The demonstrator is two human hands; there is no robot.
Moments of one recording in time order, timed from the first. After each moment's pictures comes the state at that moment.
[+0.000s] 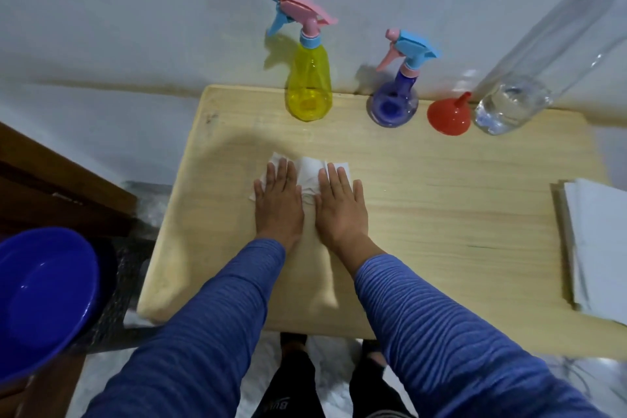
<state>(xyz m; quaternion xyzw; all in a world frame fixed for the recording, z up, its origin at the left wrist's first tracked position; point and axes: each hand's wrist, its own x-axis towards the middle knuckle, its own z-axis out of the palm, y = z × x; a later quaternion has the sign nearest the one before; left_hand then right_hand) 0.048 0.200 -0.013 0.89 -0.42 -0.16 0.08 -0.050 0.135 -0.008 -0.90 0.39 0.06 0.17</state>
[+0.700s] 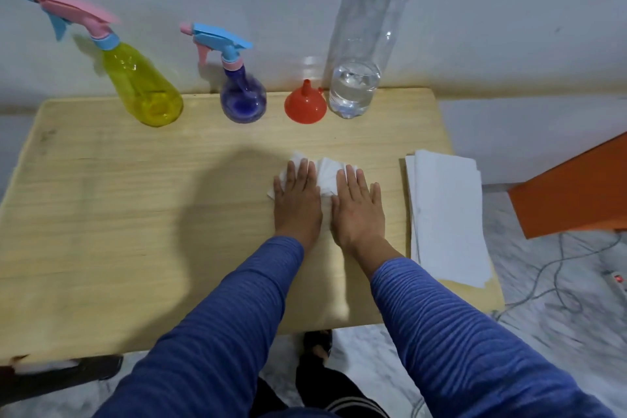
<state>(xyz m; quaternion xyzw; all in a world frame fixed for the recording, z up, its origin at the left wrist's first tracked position) -0.180 0.050 -0.008 0.82 -0.53 -0.18 0.05 -0.287 0.009 -0.008 -0.86 0.49 0.07 0.14</state>
